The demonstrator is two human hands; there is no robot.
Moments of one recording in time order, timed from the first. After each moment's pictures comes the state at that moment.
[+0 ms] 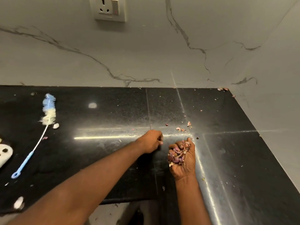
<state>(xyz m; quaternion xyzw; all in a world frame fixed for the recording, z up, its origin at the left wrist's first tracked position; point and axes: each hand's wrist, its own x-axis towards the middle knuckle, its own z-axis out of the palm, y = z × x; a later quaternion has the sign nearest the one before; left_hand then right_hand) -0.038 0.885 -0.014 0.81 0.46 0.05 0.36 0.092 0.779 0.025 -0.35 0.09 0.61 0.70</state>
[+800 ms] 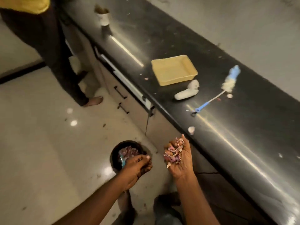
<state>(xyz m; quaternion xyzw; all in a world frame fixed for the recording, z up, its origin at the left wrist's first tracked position) -0.457 0.473 -0.082 -0.10 0.58 0.59 0.56 -0.356 0.615 -0.040 -0.38 -0.08 0.89 0.25</state>
